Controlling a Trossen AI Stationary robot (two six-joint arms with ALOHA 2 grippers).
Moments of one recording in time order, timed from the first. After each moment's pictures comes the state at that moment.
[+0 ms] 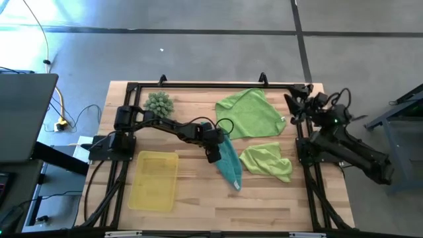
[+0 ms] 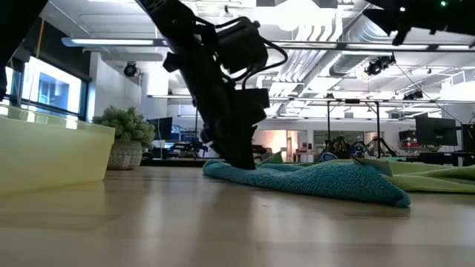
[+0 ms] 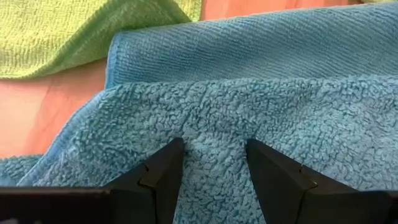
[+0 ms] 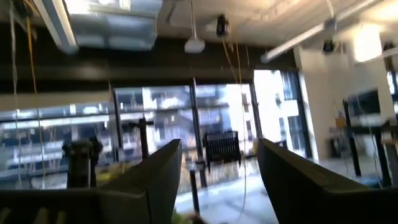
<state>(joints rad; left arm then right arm) 0.12 2.02 1.24 -0.30 -0.14 -0.24 -0.66 0.30 0.29 0.45 -0.19 0.20</state>
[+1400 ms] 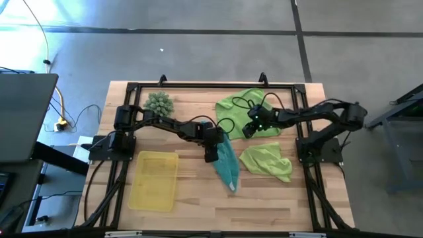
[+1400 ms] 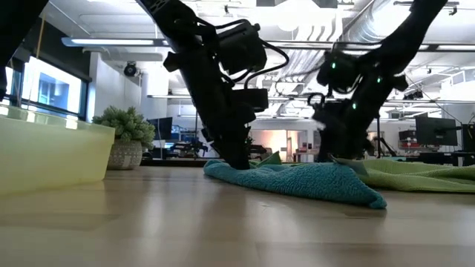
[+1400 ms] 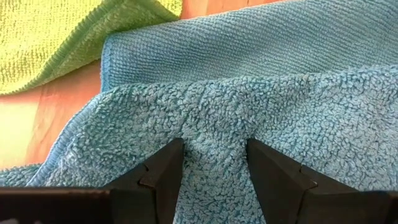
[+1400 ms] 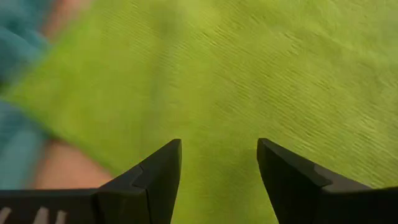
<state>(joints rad) 0.13 2.03 1.24 -0.35 -0.08 -0.11 -0.38 1.49 0.56 -0.06 0.05 0.48</state>
